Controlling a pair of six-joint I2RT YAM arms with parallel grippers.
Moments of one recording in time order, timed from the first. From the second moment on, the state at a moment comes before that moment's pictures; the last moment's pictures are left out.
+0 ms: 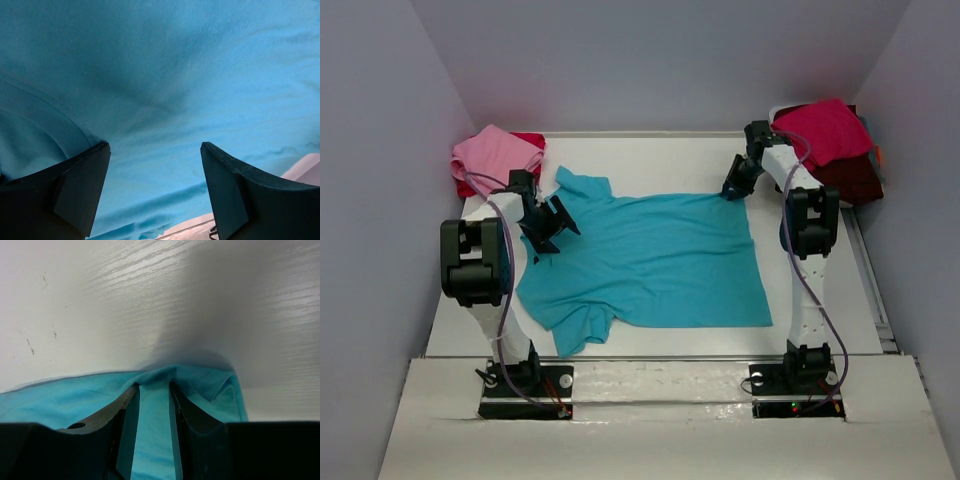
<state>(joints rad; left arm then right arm) 0.03 1.85 1.19 -0.59 0.35 -0.57 0.08 2.44 2.15 -0.92 -0.20 0.55</state>
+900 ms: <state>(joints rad) 0.03 1.86 1.46 -0.73 0.26 -0.48 0.05 2.41 2.13 -0.93 -0.19 0.55</state>
